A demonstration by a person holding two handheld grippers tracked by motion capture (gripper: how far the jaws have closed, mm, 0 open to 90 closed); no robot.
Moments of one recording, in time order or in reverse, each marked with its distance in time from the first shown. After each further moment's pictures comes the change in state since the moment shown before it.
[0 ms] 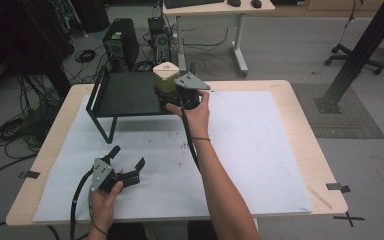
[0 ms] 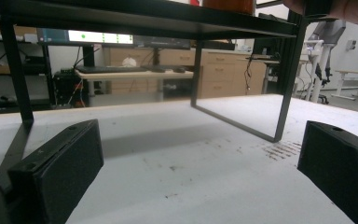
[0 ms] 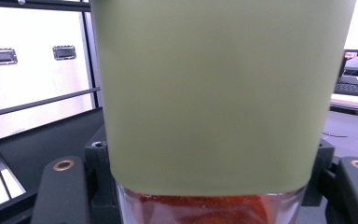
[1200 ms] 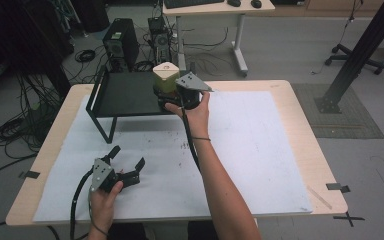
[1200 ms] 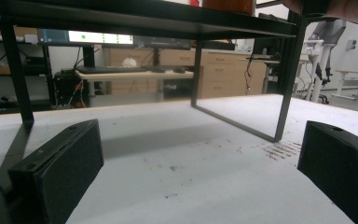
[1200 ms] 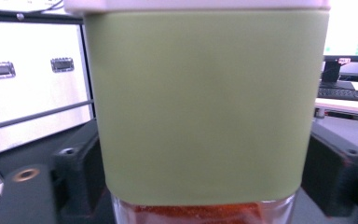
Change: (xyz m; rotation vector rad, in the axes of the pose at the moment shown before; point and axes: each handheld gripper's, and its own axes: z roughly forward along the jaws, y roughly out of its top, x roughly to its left) left arm 0.000 0.000 0.000 -0.001 0.001 0.001; right arm 0.000 -0.001 0.000 -0.049 -0.013 0.028
